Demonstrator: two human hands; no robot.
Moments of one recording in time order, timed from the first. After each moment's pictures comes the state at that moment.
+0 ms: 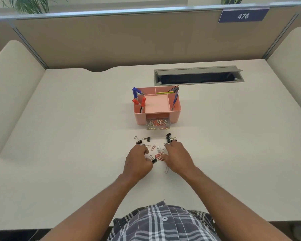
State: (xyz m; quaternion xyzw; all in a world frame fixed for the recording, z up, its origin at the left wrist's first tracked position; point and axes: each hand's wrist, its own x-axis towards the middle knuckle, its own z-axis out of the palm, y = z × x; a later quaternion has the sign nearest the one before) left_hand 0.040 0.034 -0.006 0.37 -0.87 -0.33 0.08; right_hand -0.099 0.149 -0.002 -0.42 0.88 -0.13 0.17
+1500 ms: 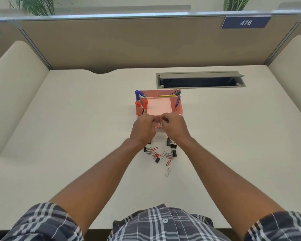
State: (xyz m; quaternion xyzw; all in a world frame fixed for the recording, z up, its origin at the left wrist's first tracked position) left_hand -0.050 -0.023 0.063 0.28 -0.90 -0.28 0.18; right_hand -0.153 0.073 0.068 -0.38 0.85 -0.33 0.12
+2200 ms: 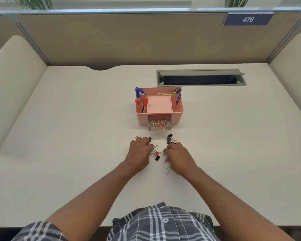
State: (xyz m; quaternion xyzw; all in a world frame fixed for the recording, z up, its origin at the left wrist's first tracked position) left_hand 0.019 0.005 -0.009 0.19 -0.98 -0.09 0.00; right_hand -0.107 0.154 -0.001 -0.53 0.83 -0.03 0.14
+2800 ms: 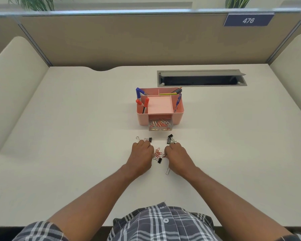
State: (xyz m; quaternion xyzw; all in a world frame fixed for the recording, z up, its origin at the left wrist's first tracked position) left_hand 0.022 0.013 -0.015 0.19 -0.98 -0.08 0.01; right_hand -0.104 0.148 -0.007 -0.52 0.84 -0.04 0.14
